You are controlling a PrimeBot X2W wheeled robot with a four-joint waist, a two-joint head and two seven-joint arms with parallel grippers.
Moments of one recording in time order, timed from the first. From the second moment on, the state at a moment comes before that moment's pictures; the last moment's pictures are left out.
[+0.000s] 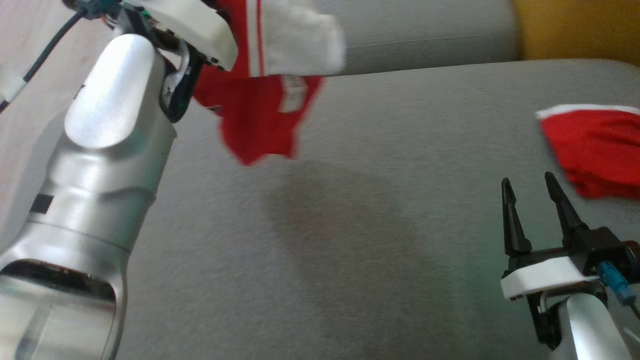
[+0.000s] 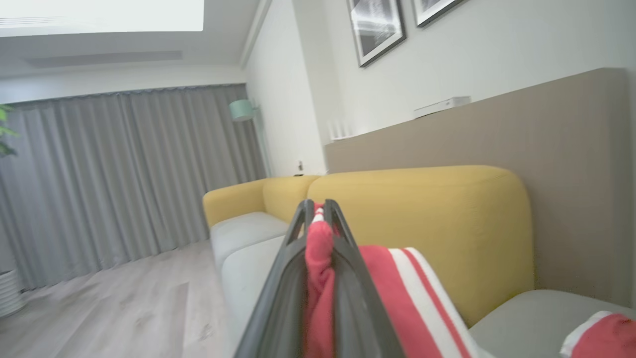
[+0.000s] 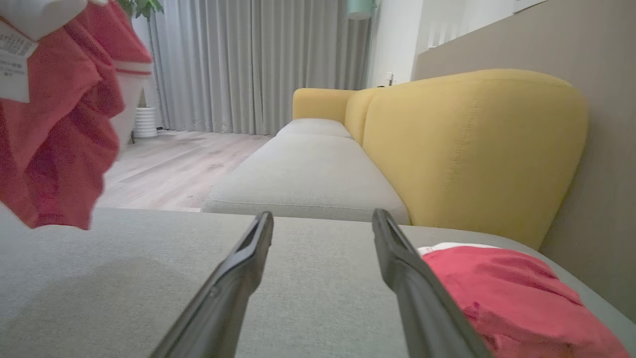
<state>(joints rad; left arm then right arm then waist) -1.12 0.15 -0.50 0.73 -0.41 -0.13 -0.07 -0.11 -0.07 -0.04 0.27 -0.03 0.12 -0.26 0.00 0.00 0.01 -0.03</state>
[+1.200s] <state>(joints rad) -0.01 0.13 -0.28 0.28 -0.29 0.07 -0.25 0.06 -0.05 -0.04 0.32 0.03 0.12 -0.26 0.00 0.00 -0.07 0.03</state>
